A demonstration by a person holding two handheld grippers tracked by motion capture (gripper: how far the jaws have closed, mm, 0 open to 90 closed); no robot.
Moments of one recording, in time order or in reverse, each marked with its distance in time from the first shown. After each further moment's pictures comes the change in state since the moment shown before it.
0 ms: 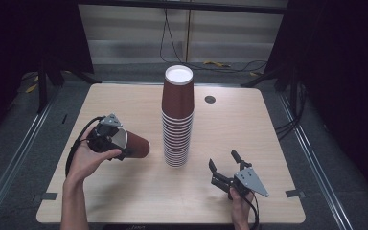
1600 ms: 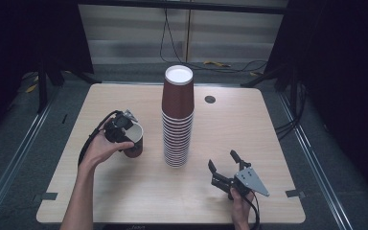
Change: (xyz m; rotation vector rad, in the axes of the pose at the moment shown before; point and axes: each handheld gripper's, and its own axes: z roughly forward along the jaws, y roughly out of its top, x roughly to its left) left arm 0.022 0.018 0.054 0.151 0.031 0.014; right arm -0.001 0.000 0.000 0.003 0.030 -0.002
